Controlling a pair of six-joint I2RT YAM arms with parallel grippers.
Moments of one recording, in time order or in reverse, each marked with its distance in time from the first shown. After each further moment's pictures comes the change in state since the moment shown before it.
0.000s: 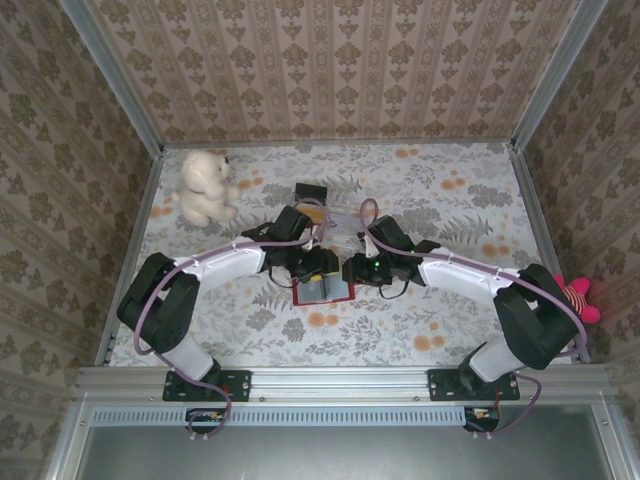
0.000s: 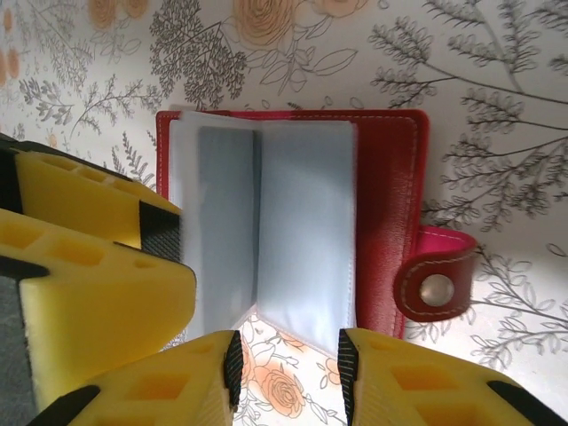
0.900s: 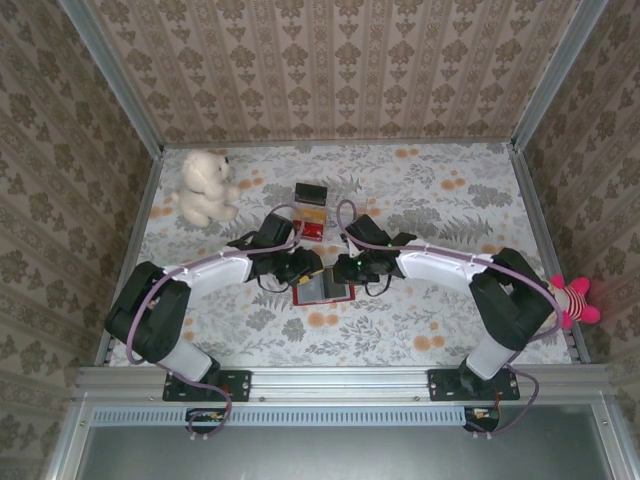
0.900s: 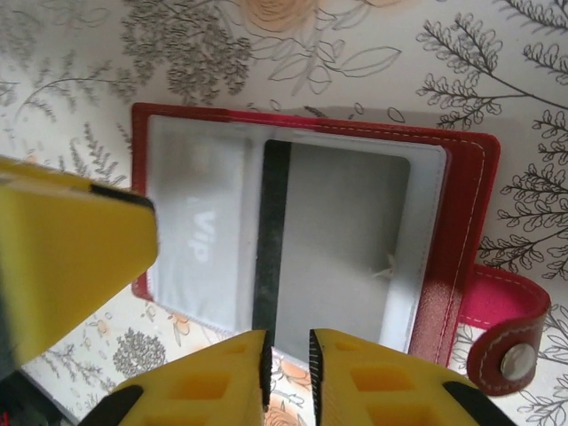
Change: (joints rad) left arm 0.071 -0.081 -0.150 0.093 -0.079 -0.175; right arm 0.080 0.179 0.164 -0.092 0.074 -0.021
